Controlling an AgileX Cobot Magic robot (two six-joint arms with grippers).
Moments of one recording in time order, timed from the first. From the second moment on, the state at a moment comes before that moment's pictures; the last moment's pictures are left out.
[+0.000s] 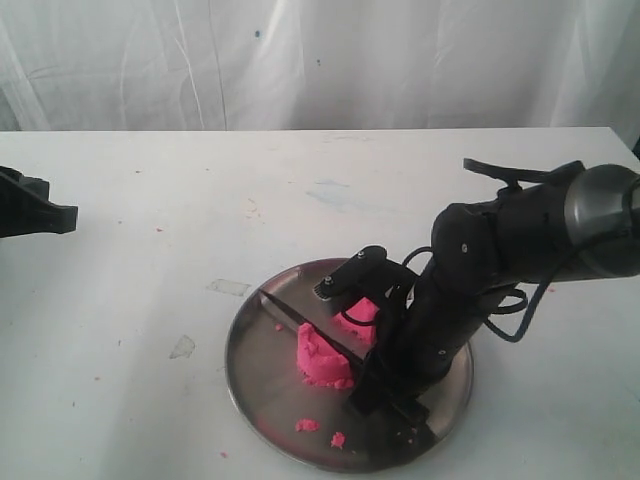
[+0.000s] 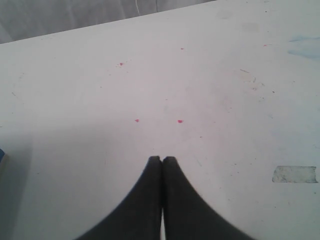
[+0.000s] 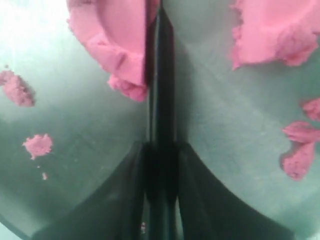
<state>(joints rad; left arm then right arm) -0.04 1.23 -0.63 1.57 -0.03 -1.48 0.60 1.79 -0.91 0.27 0.55 -0.46</state>
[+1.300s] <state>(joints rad) -0.04 1.23 -0.63 1.57 -0.03 -1.47 0.60 1.63 -0.96 -0.03 0.53 -0.09</state>
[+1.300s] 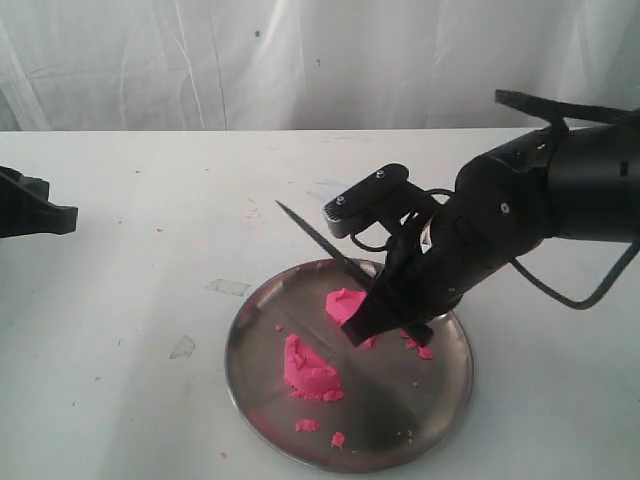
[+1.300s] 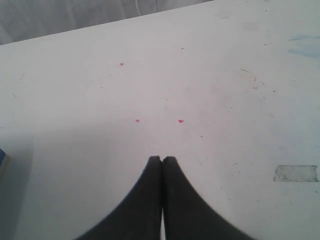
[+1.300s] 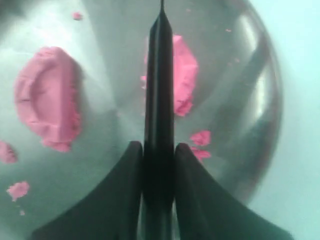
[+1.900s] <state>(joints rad) -0.04 1.23 -0.63 1.57 -0.03 -1.47 0.60 1.76 -0.96 -0.24 0.58 0.12</state>
